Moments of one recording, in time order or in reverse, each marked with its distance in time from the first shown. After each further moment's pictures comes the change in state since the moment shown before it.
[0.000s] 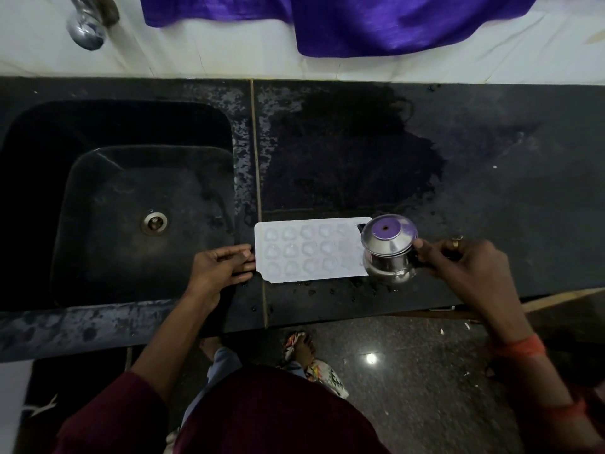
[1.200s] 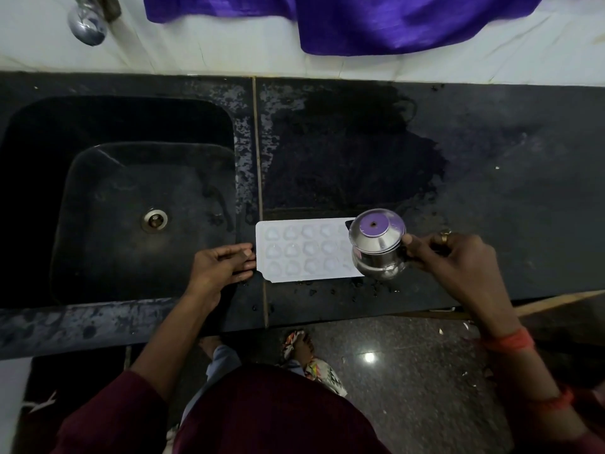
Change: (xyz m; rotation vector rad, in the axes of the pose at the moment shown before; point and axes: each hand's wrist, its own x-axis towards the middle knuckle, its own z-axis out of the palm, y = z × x) left_hand -0.002 0.002 0.000 0.004 0.000 0.005; right_hand 0.007 -0.010 0.010 0.053 -0.029 -0.048
